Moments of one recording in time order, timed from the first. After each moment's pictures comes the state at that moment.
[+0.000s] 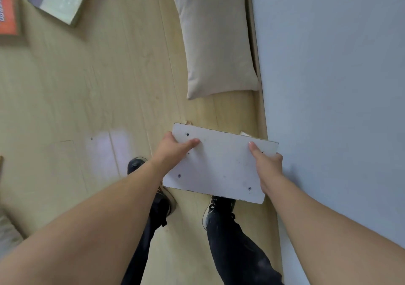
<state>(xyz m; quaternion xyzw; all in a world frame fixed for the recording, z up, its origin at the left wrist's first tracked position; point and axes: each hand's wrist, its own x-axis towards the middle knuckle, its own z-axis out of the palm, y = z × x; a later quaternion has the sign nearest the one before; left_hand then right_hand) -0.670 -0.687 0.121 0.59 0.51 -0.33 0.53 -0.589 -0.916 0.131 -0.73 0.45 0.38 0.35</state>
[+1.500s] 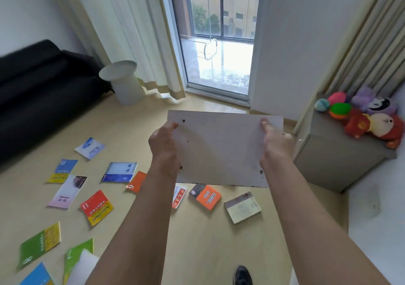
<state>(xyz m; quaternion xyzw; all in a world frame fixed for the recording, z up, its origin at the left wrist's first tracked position) -0.700 -0.214 0.900 0.31 0.61 0.47 0.56 -0.498 -0.262 0.840 -0.67 0.01 0.33 0.66</state>
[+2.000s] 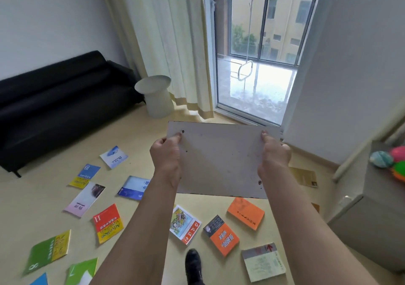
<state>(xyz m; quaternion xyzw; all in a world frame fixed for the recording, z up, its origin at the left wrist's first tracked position) -0.722 -0.040 0.903 0.27 0.60 0.57 0.49 -0.512 -0.051 0.851 -0.64 -0.04 0.39 0.66</state>
